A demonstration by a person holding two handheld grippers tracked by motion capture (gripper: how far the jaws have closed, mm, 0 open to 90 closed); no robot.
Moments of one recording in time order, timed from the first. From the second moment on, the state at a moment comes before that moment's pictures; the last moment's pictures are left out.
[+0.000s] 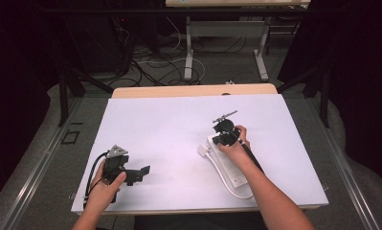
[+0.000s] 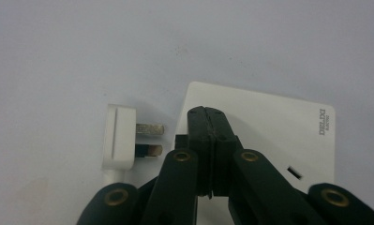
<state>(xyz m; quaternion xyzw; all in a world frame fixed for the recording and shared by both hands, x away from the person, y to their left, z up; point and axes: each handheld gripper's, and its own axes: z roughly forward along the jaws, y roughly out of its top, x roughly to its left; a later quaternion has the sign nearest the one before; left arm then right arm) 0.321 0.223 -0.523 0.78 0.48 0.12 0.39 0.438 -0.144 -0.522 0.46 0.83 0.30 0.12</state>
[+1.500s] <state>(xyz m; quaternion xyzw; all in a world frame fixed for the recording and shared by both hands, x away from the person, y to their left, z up) 0.325 0.228 -0.525 0.77 0.49 0.12 0.39 0.406 -0.191 -0.506 0.46 0.81 0.33 0.14</state>
